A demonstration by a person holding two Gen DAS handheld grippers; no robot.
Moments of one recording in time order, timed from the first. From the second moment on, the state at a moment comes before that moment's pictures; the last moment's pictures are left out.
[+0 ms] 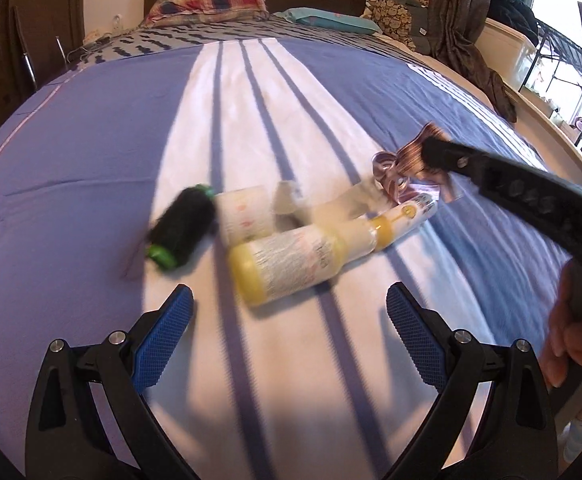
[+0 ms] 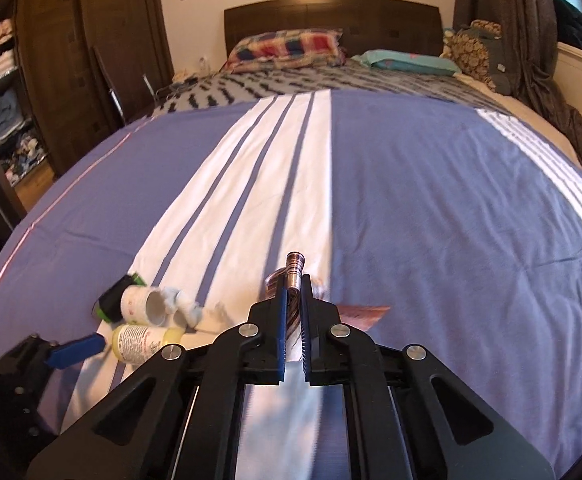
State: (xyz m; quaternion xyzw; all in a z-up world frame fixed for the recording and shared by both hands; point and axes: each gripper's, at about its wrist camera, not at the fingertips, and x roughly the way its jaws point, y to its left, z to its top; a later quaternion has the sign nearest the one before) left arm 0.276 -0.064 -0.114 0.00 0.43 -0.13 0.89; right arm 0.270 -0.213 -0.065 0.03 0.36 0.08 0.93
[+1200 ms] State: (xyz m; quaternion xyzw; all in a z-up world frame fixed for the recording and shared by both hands) left arm 0.166 -0.048 -0.061 0.02 0.38 -0.13 0.91; right arm 0.140 -0.234 -0.007 0.02 0.29 0.10 0.95
